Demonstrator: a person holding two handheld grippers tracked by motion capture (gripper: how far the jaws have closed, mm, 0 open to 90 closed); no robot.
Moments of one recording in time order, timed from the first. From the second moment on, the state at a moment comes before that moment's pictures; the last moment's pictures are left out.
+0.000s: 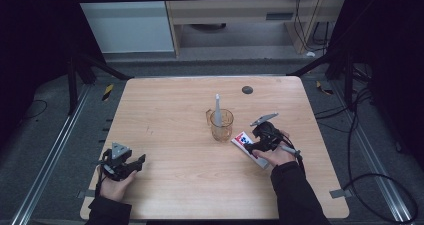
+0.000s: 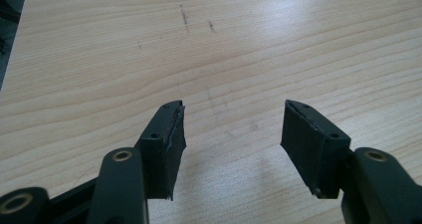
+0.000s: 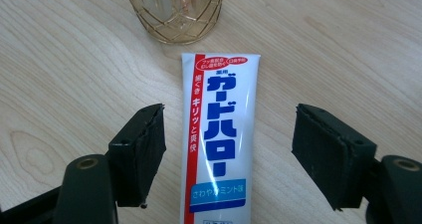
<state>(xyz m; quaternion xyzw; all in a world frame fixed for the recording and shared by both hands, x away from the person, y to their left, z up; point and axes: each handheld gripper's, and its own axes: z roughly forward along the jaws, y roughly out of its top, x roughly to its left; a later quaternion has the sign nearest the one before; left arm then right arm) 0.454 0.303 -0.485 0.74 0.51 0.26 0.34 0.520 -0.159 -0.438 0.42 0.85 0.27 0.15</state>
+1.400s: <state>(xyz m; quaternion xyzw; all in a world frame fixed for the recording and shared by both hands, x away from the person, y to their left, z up) 0.454 0.301 -0.487 0.75 0.51 0.26 0.33 0.537 -0.146 -0.473 0.44 0.87 0.19 0.09</state>
